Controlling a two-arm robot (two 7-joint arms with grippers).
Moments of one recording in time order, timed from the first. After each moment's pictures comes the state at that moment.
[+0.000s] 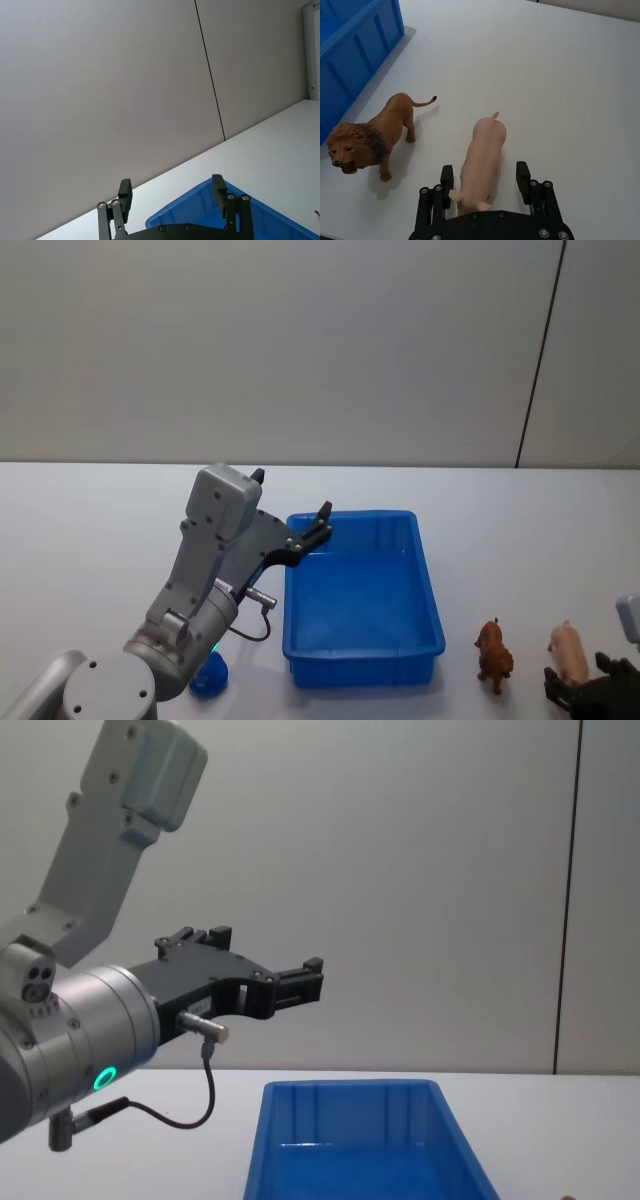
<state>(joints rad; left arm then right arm) -0.24 0.38 0.45 -1.63 -0.20 0.01 -0.01 -0.06 0.37 -0.19 -1.59 0.24 0.37 0.04</state>
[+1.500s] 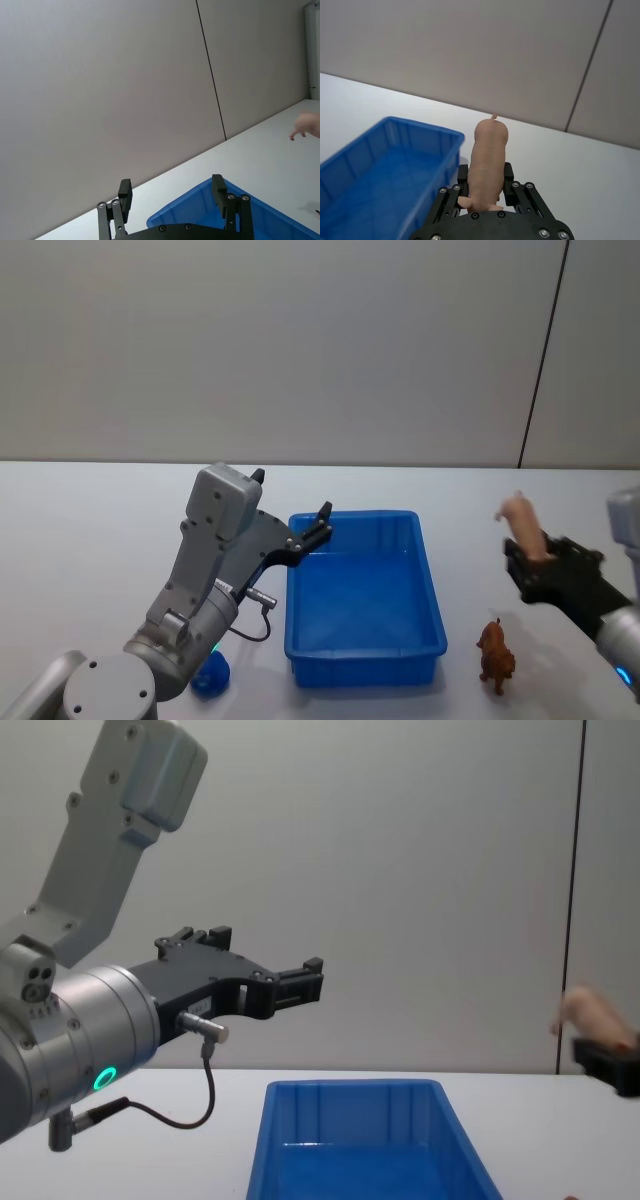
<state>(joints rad) -0.24 0.38 0.45 -1.63 -0.20 0.01 -0.01 0.08 0.30 -0.19 -1.62 0.22 0.18 0.16</state>
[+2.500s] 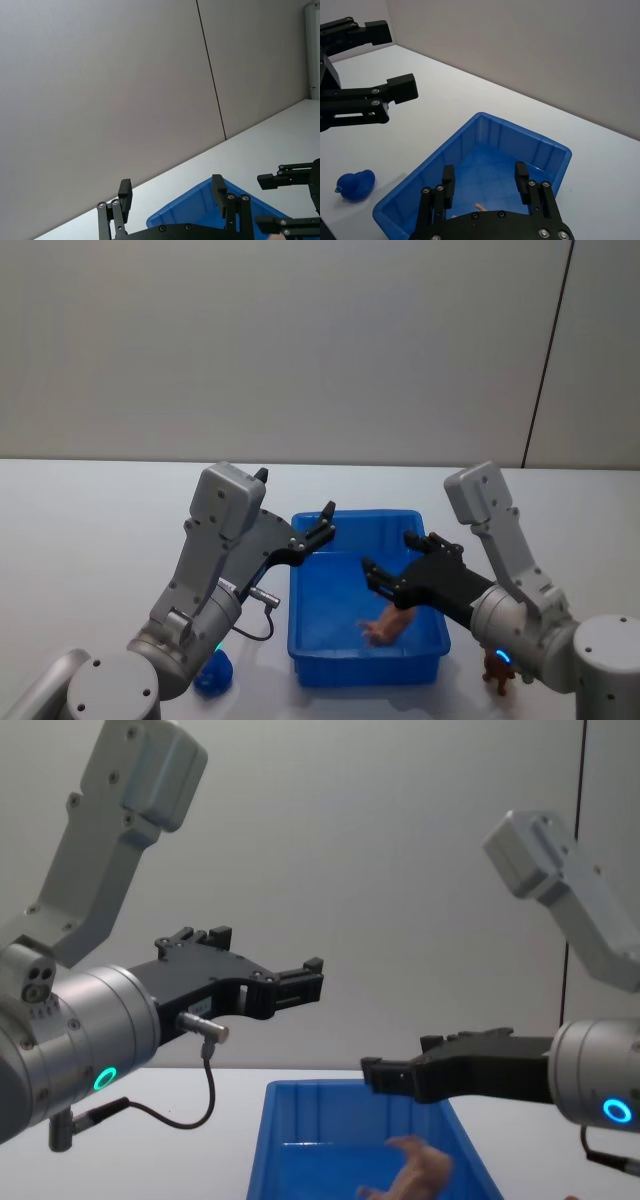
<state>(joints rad) -0.24 0.38 0.45 -1.63 -0.20 0.01 -0.01 0.23 0.14 -0.34 -1.56 0.08 0.37 0.33</state>
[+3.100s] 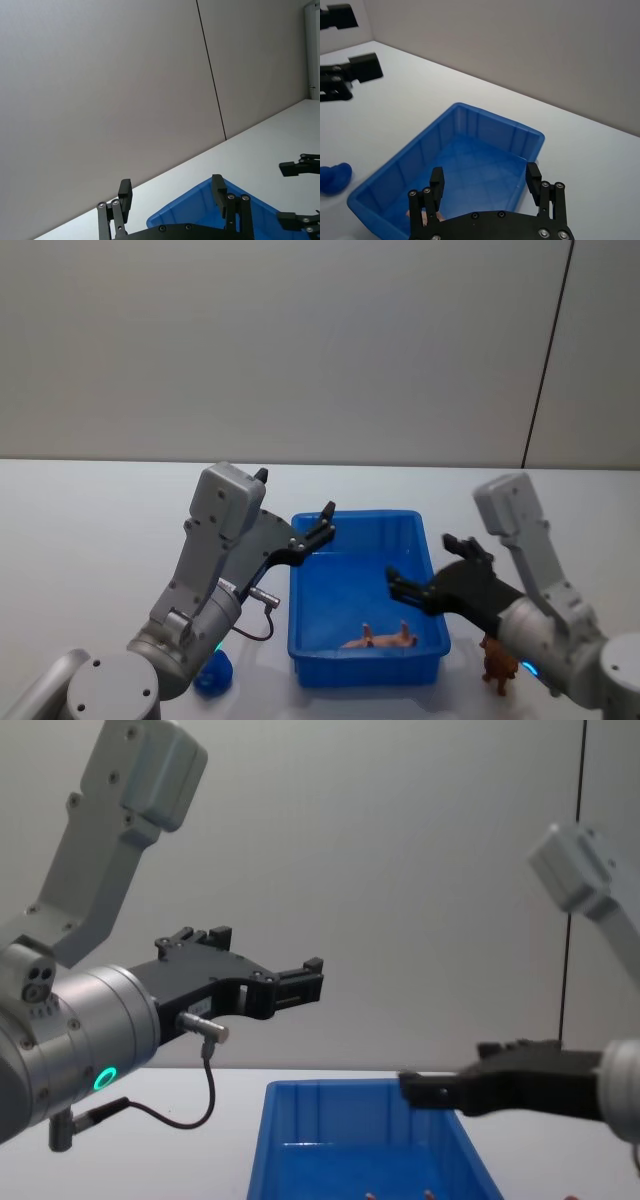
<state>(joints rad) -0.24 0.38 0.45 -1.63 -0.20 0.01 -0.01 0.19 0.18 -0.32 -1.59 0.09 0.36 0.27</state>
